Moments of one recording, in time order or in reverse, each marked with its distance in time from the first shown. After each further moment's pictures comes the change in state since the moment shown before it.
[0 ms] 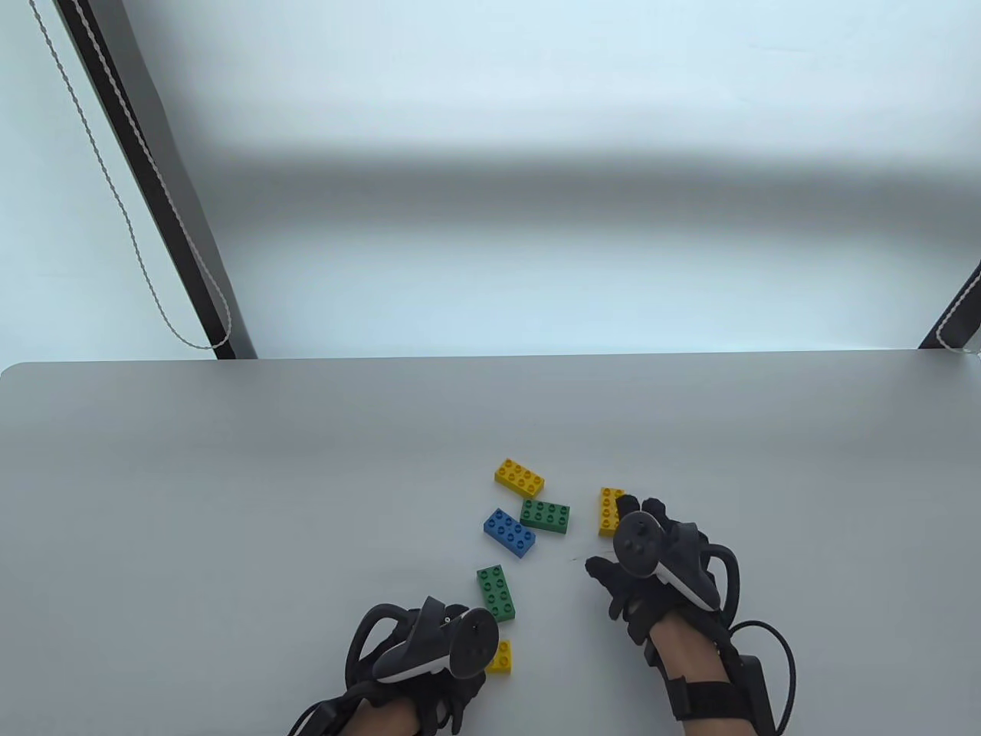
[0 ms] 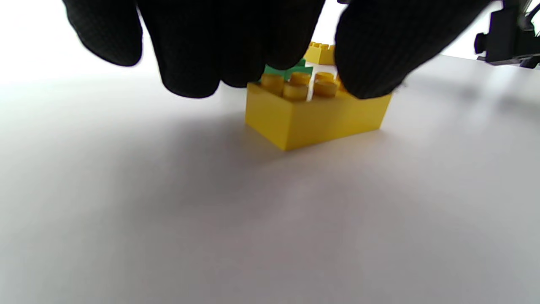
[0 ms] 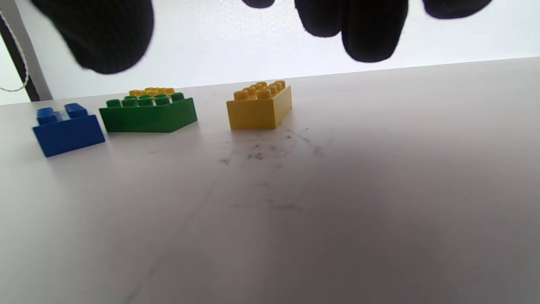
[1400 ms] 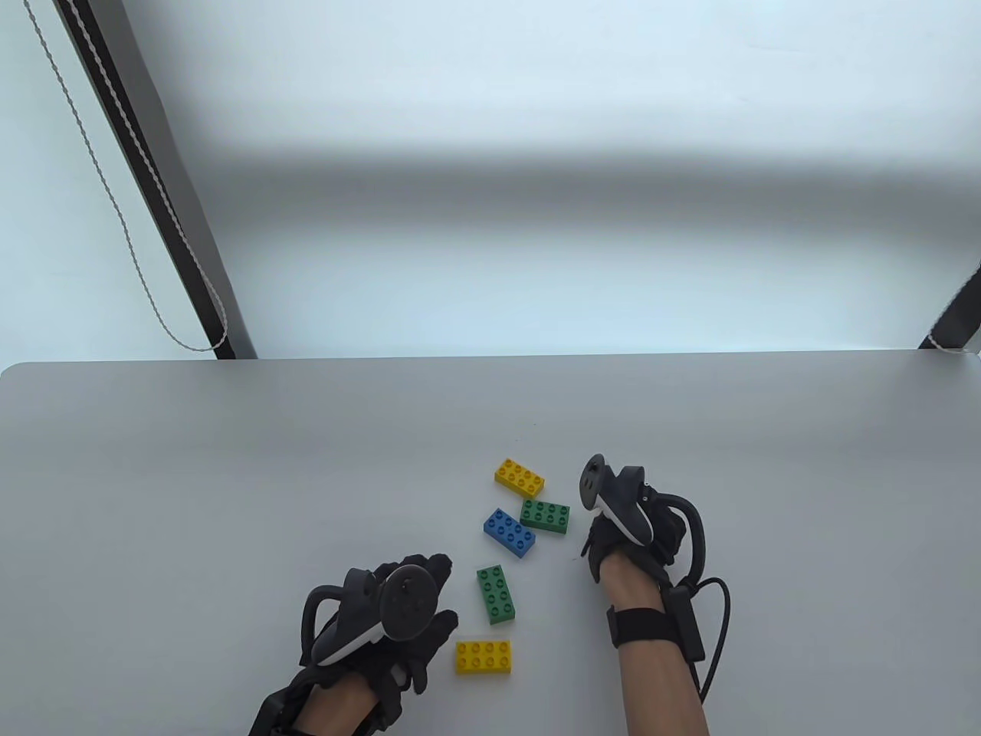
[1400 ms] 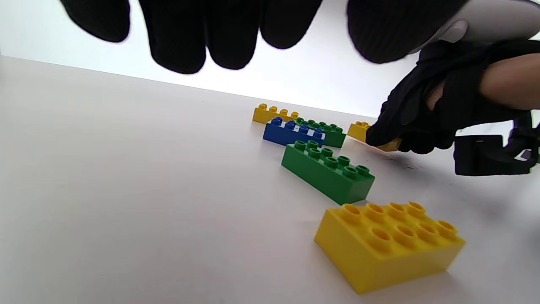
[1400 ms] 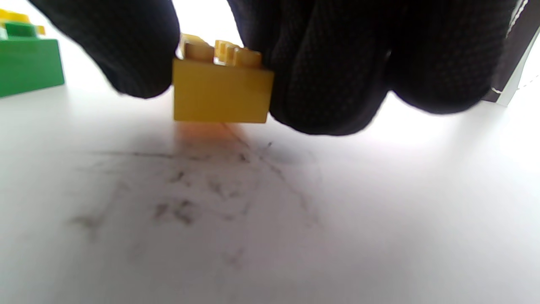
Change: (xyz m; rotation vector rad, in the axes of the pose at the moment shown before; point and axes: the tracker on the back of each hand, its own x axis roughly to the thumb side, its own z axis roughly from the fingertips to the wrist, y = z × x) left_hand -0.051 0.035 0.020 0.161 0.143 0.164; right_hand 0.022 0.019 -0.060 0.037 0.231 0.265
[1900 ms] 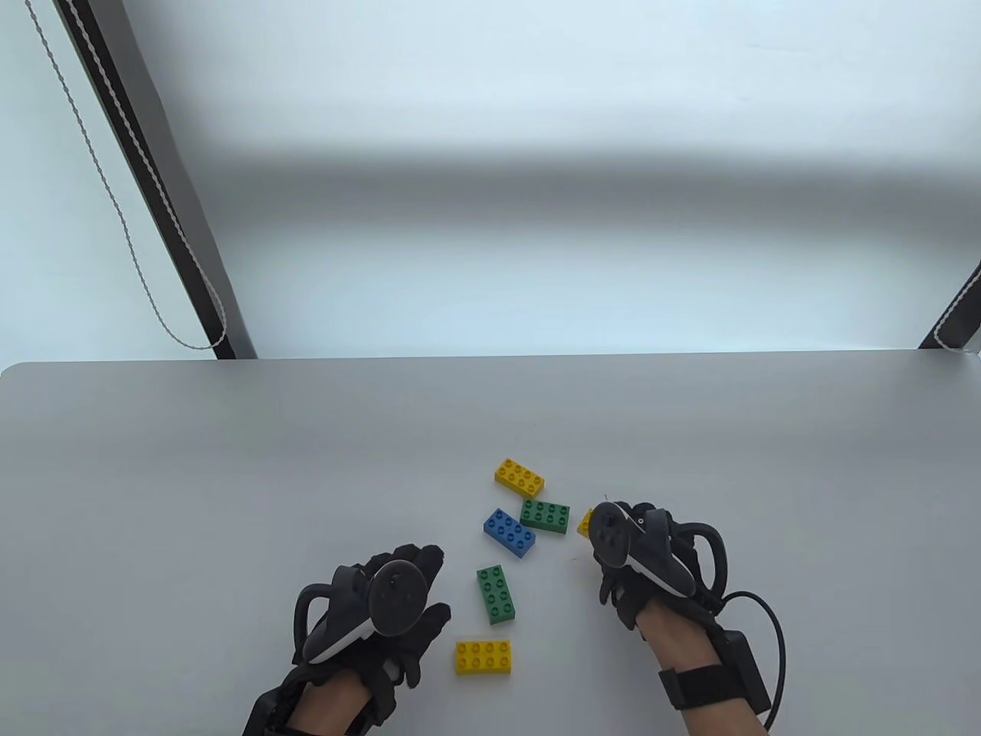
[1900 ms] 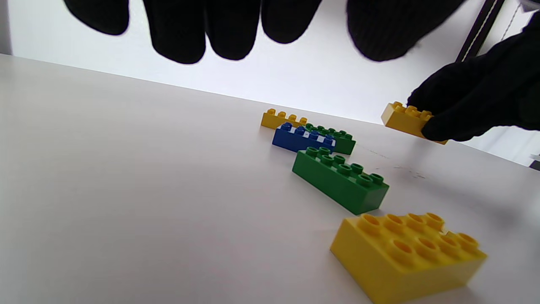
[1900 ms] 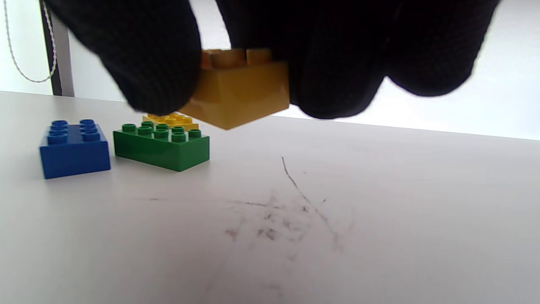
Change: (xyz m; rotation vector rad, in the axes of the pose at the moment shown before) left_hand -0.007 0.002 0.001 0.014 0.016 0.016; right_hand -0.017 -0.025 0.066 -0.182 -0.348 -0.151
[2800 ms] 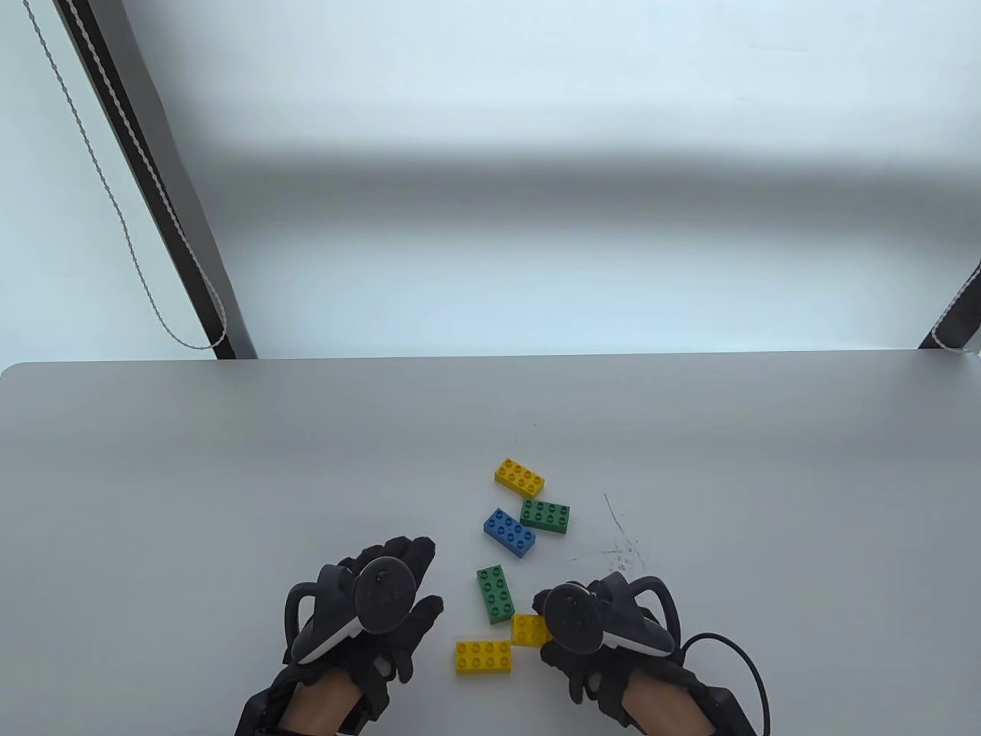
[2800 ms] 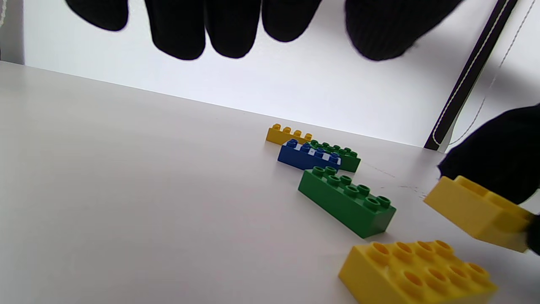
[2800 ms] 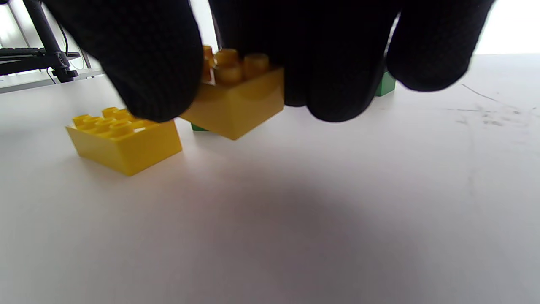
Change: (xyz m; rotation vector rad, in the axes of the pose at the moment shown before) left_hand -0.009 0.007 0.003 0.038 0.015 0.023; right_hand 0.057 0.017 0.057 0.228 -0.397 -0.119
